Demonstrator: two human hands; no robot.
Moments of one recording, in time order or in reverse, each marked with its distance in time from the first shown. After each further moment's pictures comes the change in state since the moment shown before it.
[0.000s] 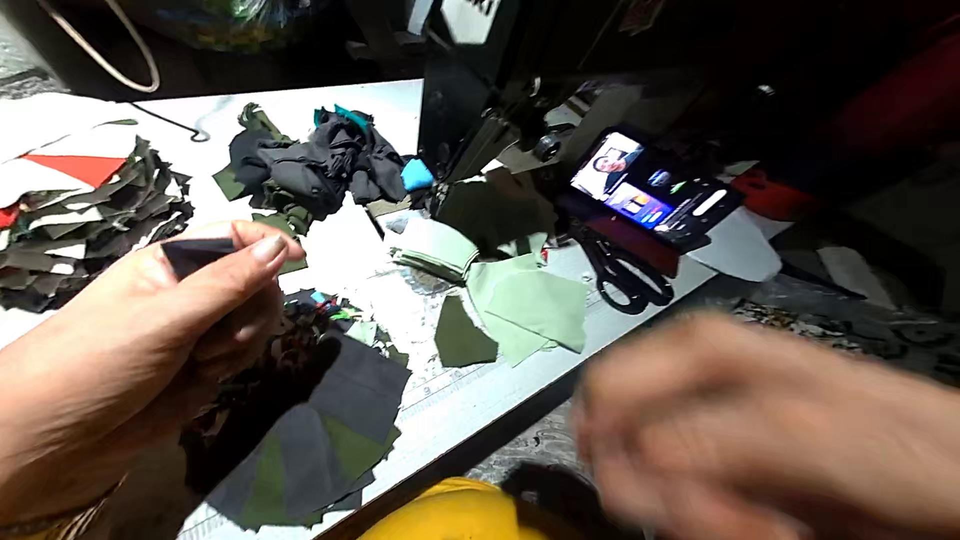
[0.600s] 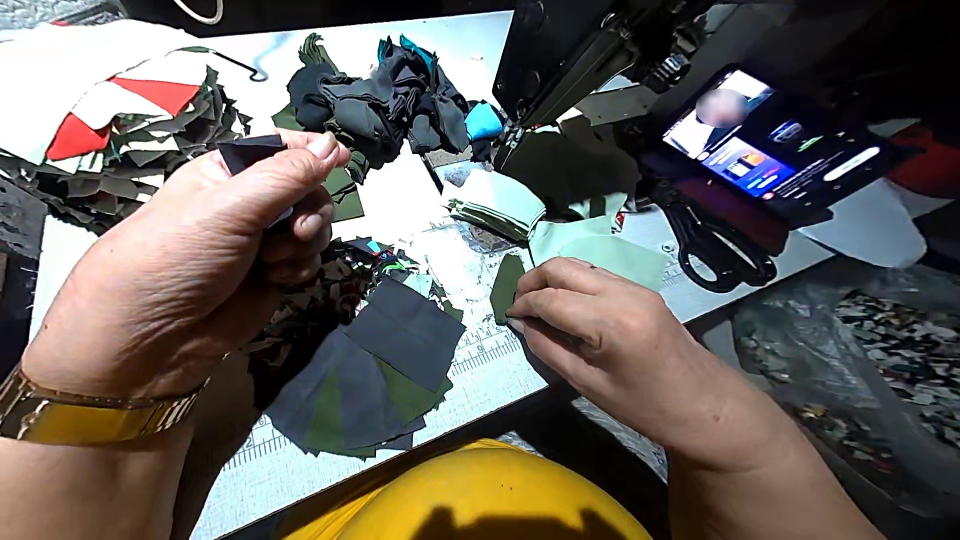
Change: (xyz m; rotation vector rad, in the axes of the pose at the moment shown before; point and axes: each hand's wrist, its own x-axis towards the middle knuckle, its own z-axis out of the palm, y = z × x) left_hand 0.008 0.000 -0.007 -0.079 0.054 0.068; right_hand 0.007 0.079 0.041 -0.538 -0.083 0.007
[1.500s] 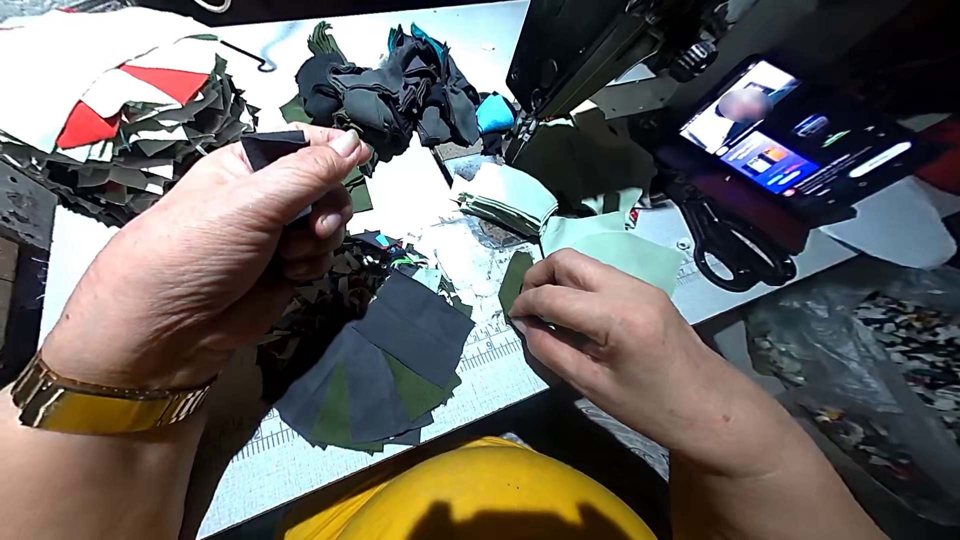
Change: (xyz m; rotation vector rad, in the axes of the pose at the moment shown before) left_hand 0.000 -0.002 0.000 0.006 -0.060 0.018; right_hand 0.002 -0.006 0.003 0.017 -0.015 0.072
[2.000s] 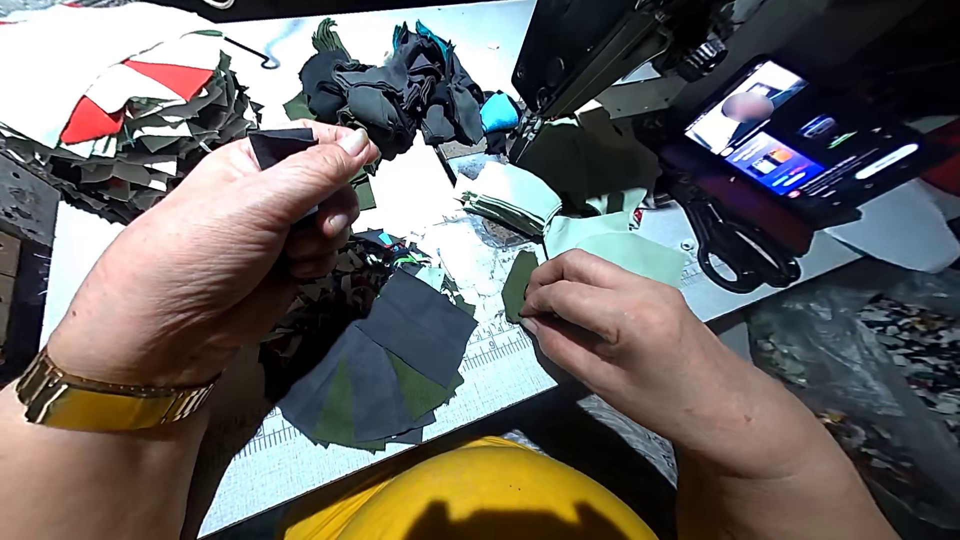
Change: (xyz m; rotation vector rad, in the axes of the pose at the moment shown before) left_hand 0.000 -0.001 -0.001 0.031 -0.008 0.015; right_hand -0.001 0.003 -0.004 0.005 -0.018 -0.020
